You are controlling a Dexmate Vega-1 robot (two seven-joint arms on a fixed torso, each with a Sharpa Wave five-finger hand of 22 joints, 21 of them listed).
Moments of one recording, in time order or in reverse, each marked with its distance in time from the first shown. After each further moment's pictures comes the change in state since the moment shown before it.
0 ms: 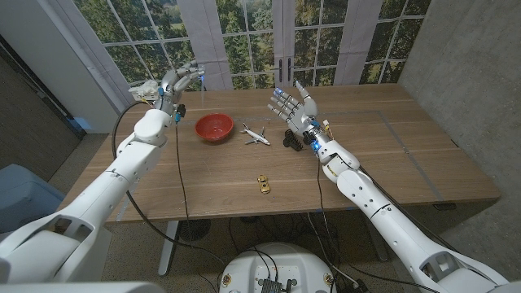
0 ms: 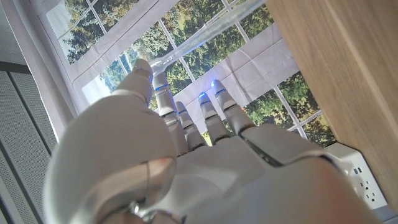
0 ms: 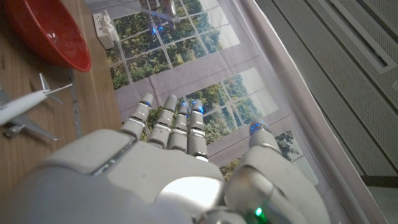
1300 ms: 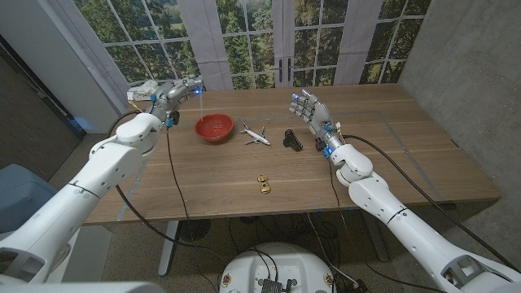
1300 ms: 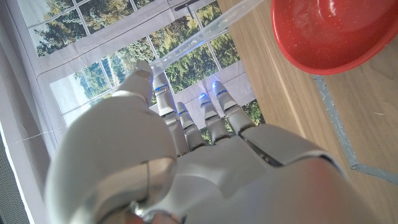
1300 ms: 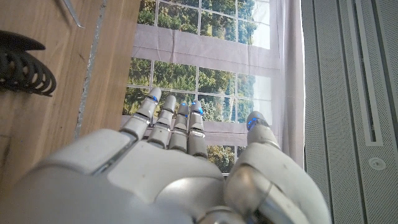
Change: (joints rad) left arm 0.243 0.143 -0.158 -0.418 -0.260 0.359 0.112; left_hand -0.005 0.013 -0.004 0.002 0.000 0.005 0.006 -0.005 -0.015 -0.011 0.011 0.000 0.000 -0.011 0.000 0.000 0.000 -0.010 0.016 0.000 0.003; right arm -0.029 -0.113 -0.026 0.010 -0.364 0.176 -0.206; right_hand 0.067 -0.001 0.034 -0.017 0.036 -0.045 -0.027 -0.021 -0.012 -0.007 0.007 -0.001 -0.033 -0.039 -0.020 -0.035 -0.052 0.089 -0.123 0.020 -0.011
